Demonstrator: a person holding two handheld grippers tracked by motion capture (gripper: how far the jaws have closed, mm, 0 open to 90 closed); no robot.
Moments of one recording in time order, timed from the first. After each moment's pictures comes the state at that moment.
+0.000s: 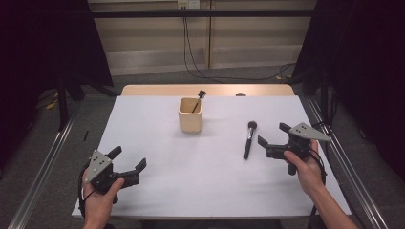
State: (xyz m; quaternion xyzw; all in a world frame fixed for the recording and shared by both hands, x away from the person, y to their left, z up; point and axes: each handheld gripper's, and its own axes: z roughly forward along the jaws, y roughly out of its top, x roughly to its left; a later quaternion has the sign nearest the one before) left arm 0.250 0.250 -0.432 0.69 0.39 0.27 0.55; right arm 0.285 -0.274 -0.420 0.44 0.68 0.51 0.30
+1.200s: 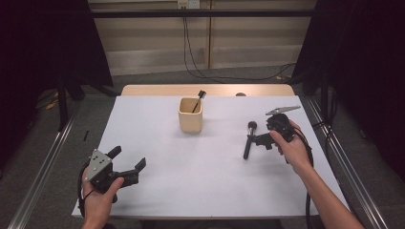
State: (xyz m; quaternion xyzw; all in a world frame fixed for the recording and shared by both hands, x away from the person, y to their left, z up) left arm 0.253 0.252 -0.433 0.69 0.40 0.27 0.54; right arm 0.353 -0.256 -0.419 0.49 0.79 0.35 0.14
